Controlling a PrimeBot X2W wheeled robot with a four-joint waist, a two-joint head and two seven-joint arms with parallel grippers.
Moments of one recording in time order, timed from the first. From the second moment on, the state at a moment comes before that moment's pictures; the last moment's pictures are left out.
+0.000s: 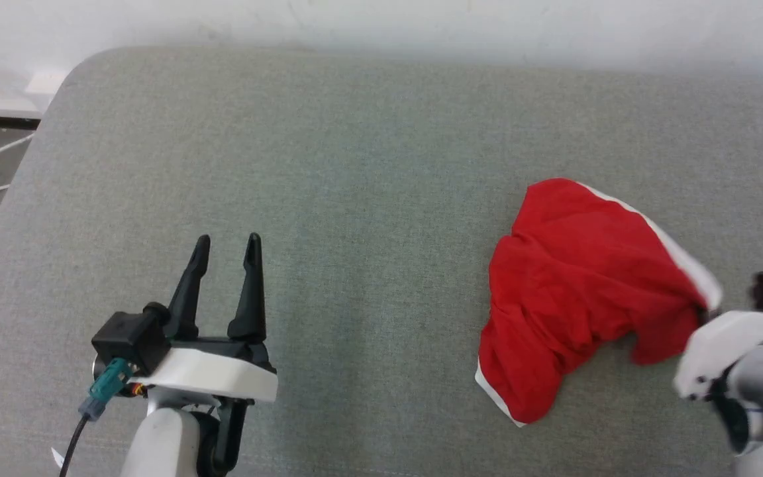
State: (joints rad) left arm -0.16 0.06 -0.05 0.12 -0.32 -0.11 -0.26; right arm -0.24 -0.05 -0.29 0.37 0.04 0.13 0.33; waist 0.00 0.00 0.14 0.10
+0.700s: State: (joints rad) left arm -0.15 0.05 -0.10 0.15 -0.33 -0.11 -0.26; right arm -0.27 -0.05 -0.48 0.28 -0.08 0.13 0.22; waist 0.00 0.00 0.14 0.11
